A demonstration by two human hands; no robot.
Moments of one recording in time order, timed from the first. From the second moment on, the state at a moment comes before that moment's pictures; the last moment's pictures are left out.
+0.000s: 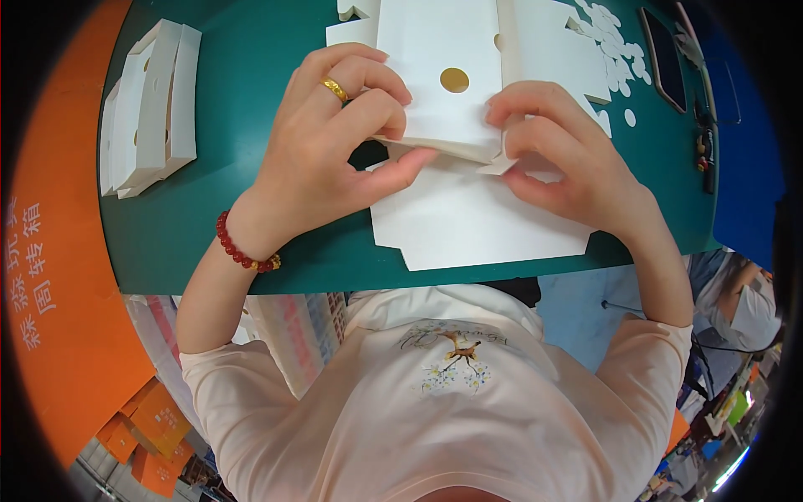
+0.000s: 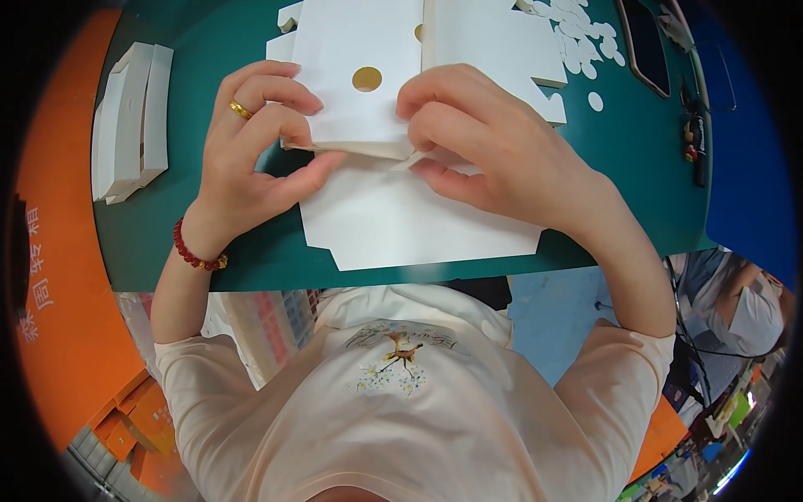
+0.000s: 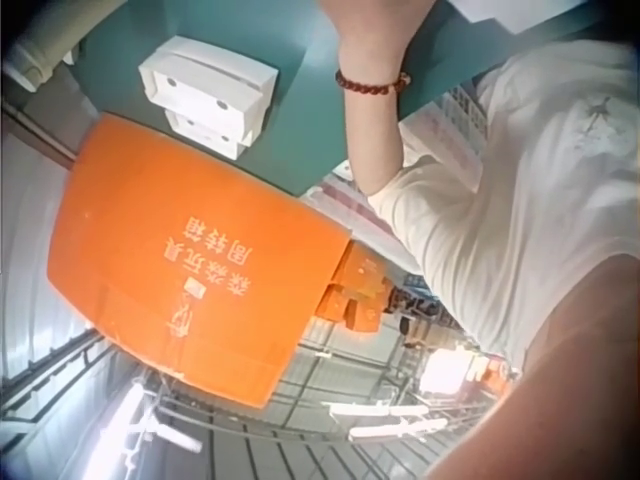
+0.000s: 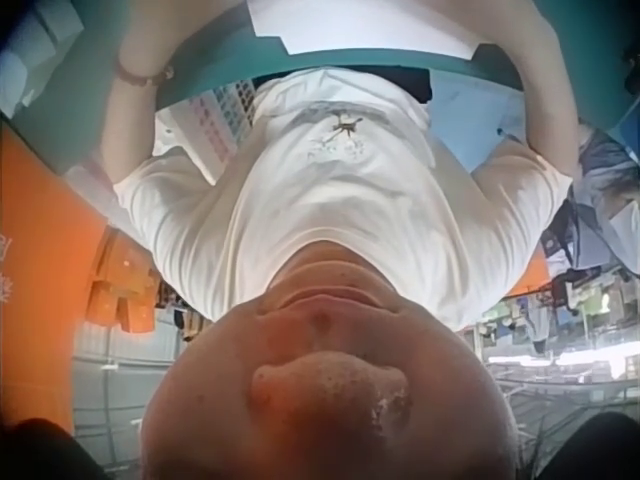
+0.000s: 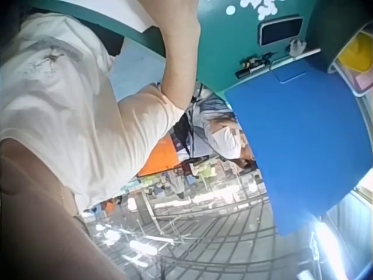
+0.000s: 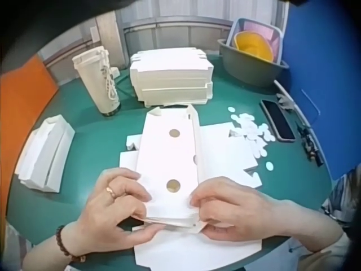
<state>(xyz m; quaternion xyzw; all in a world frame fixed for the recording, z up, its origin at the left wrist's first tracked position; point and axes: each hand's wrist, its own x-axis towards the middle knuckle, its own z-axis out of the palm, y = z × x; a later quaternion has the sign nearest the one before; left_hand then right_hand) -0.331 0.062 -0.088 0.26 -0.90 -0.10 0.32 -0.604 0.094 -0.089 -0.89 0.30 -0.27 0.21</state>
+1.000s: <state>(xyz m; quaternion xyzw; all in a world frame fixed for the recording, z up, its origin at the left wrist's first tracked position) -0.345 0.072 -0.086 0.24 -0.94 -0.01 0.24 -0.606 0.091 -0.086 -0.91 0.29 -0.25 0.18</state>
